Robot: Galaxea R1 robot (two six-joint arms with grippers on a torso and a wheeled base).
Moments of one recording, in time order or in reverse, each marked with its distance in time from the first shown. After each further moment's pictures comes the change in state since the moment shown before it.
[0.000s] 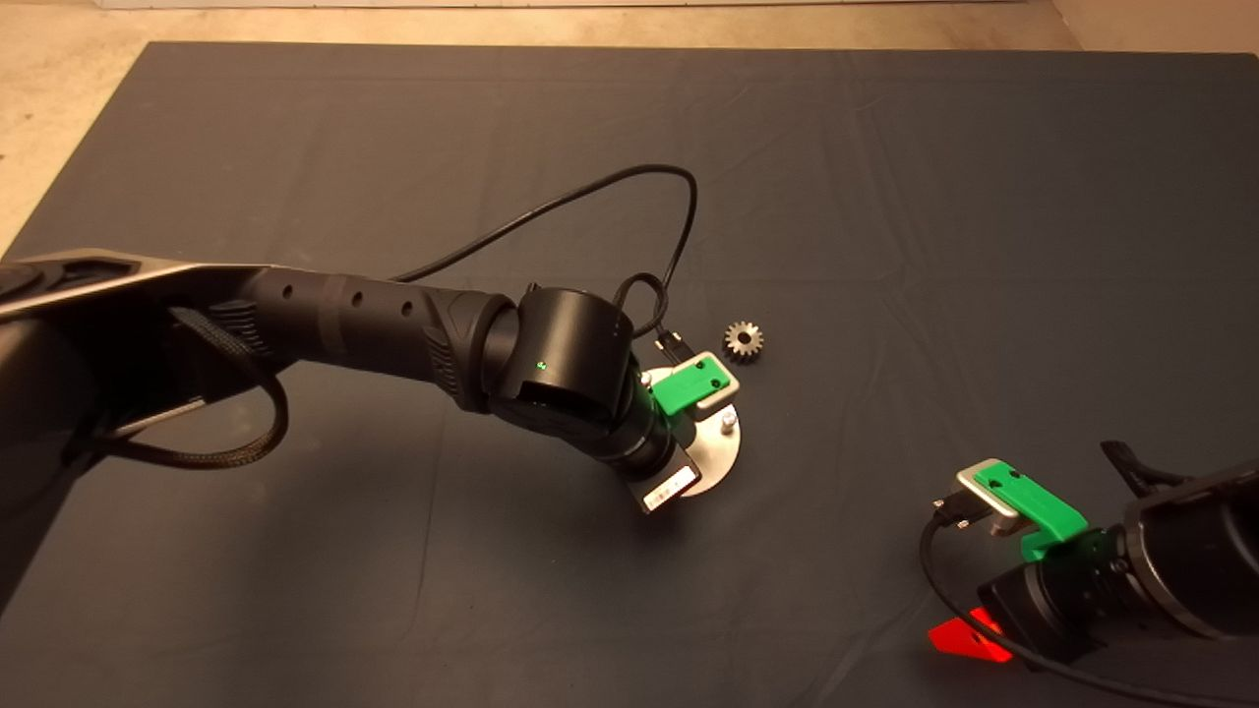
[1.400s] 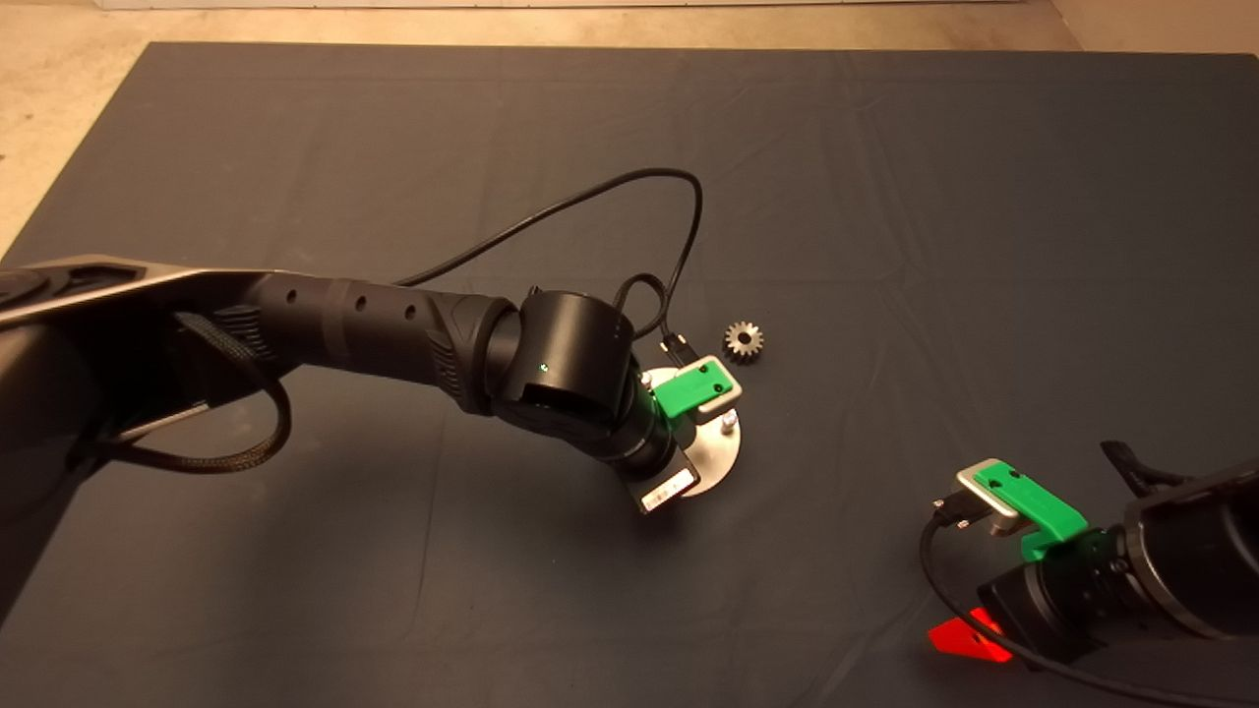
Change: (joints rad) left arm 0.009 0.002 -0.010 0.007 -0.003 0.053; right arm 0.000 0.000 0.000 0.000 0.000 0.000
